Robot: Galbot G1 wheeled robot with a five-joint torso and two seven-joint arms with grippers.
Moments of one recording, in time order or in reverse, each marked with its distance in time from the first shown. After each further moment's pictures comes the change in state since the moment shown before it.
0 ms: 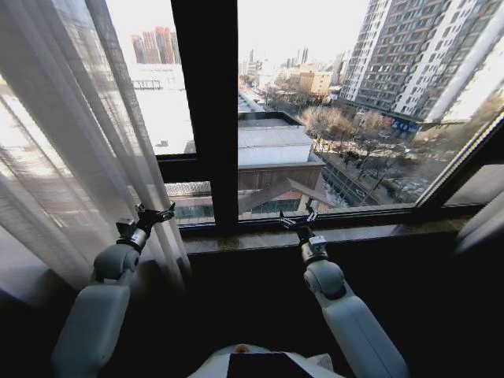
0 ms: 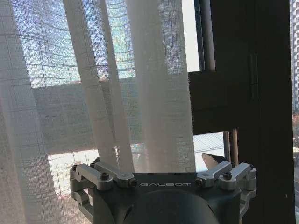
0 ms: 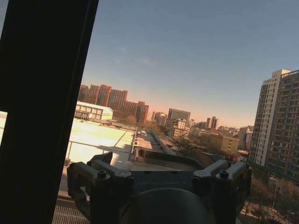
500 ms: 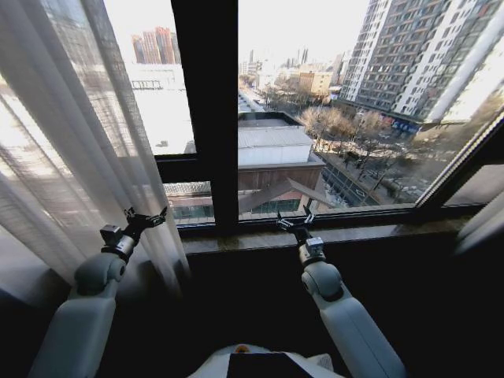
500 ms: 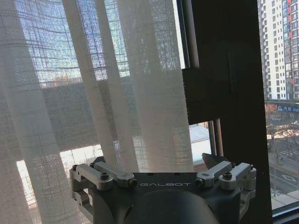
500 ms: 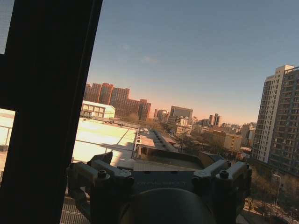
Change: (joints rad) left arm 0.119 0.056 -0.139 -0.058 -0.010 -0.002 0.213; right arm -0.009 0.012 -0.014 0.009 -0.004 -0.010 0.004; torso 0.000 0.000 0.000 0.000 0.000
